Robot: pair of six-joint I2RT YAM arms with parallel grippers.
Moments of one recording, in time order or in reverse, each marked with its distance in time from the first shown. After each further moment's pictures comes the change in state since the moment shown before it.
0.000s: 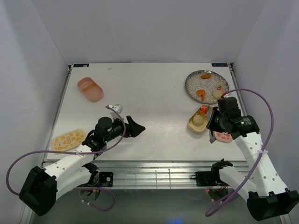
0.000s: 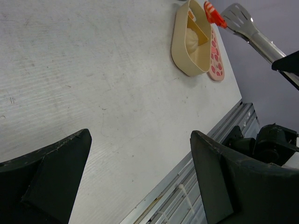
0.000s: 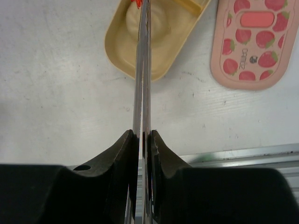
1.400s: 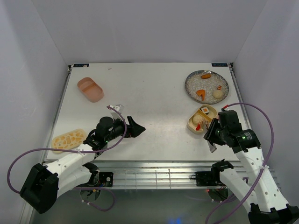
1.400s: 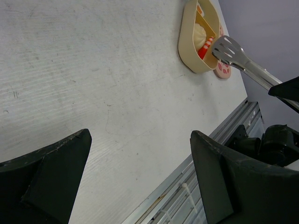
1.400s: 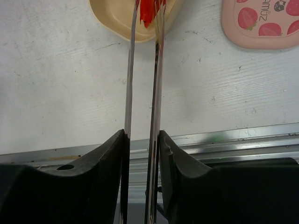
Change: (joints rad) left arm 0.000 0.038 0.000 0.000 -0.004 0.000; right arm 0.023 -0.204 -0.188 -0.051 -0.057 0.091
